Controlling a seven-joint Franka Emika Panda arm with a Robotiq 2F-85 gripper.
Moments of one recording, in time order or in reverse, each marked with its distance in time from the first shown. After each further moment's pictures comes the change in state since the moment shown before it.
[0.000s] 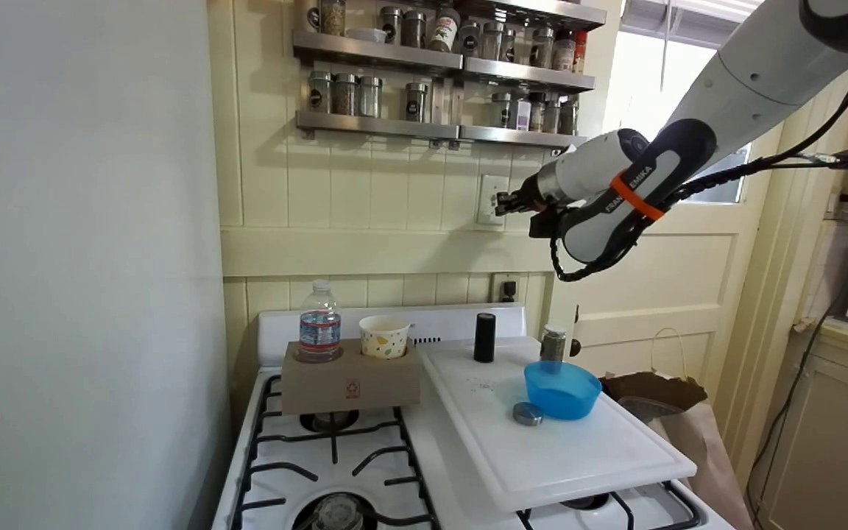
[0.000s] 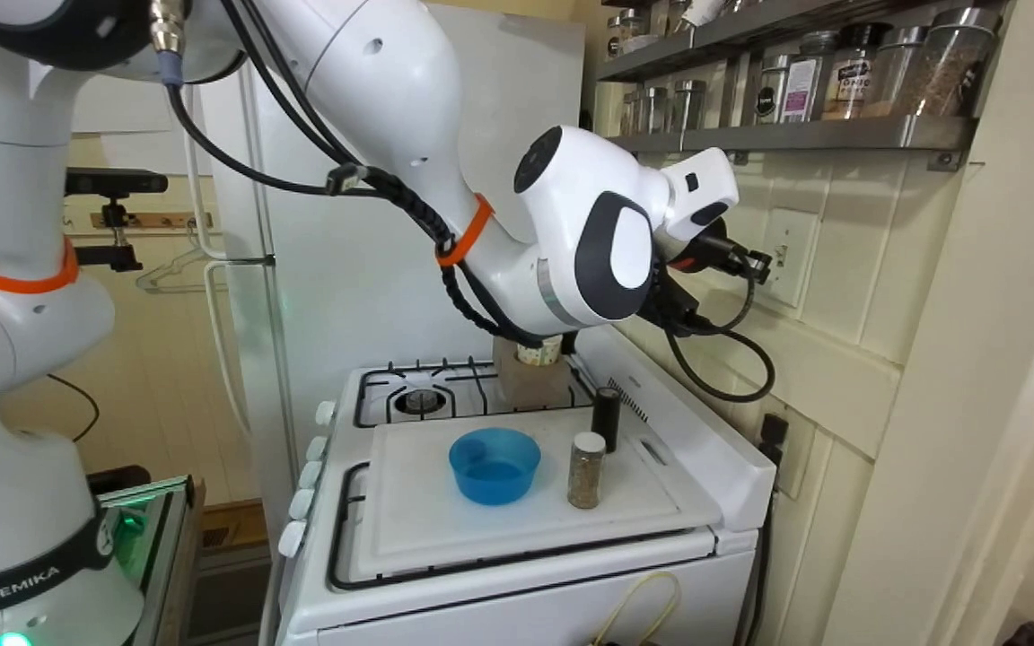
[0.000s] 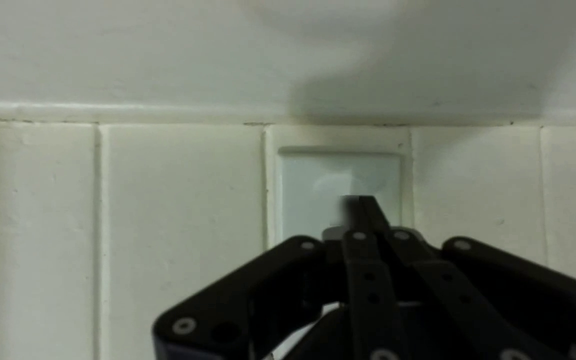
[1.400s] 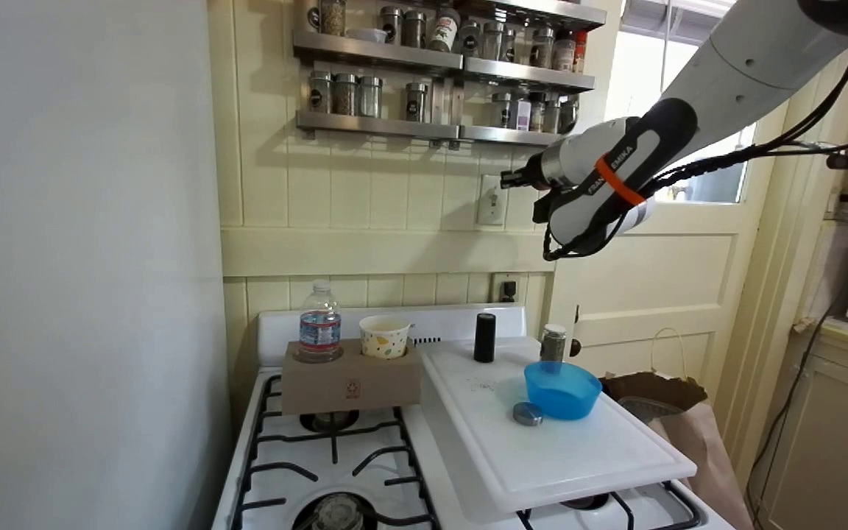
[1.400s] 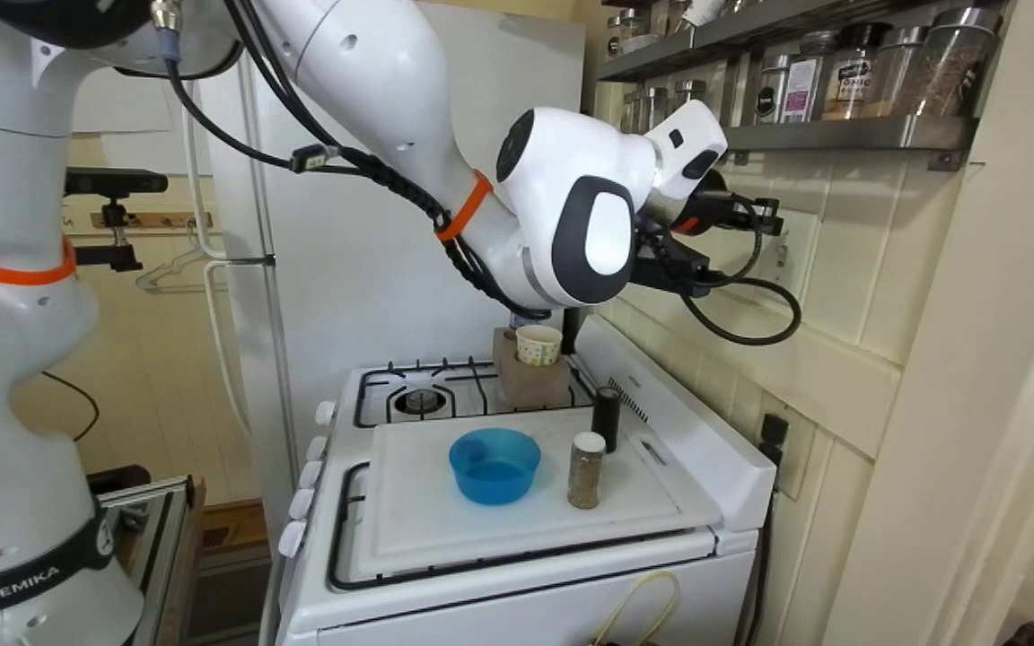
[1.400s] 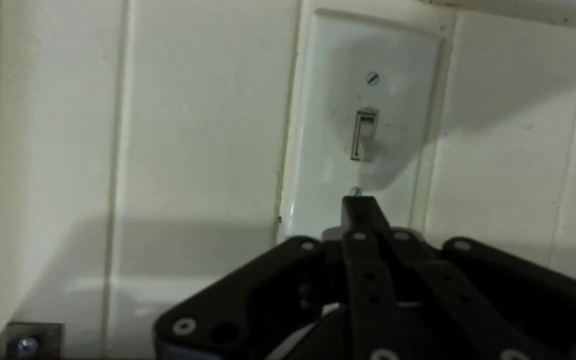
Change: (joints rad) arm 0.202 -0.052 -0.192 -0.035 0.249 0.127 -0.267
